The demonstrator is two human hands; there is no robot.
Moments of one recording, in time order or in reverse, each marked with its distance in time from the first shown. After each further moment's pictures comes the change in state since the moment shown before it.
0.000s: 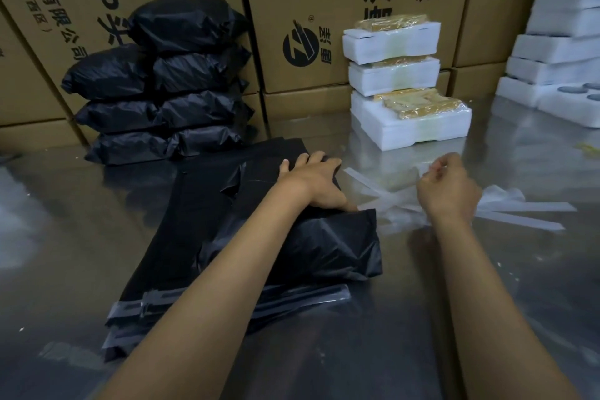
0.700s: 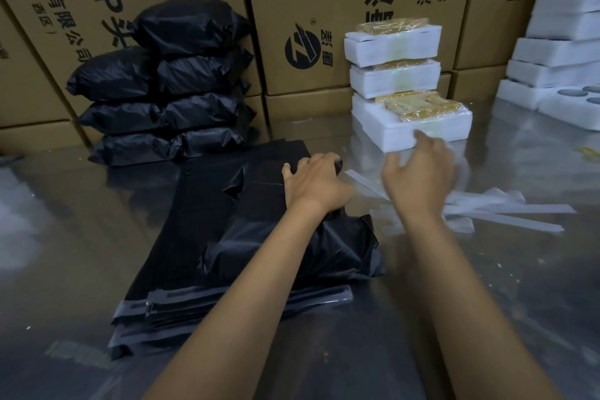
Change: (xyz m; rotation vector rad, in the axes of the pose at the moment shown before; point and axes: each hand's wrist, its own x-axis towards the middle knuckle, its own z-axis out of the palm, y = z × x) left_hand -0.011 0.013 0.014 -0.271 0.323 -0.086; right_hand -0.028 -0.052 0.000 -0.039 0.064 -0.224
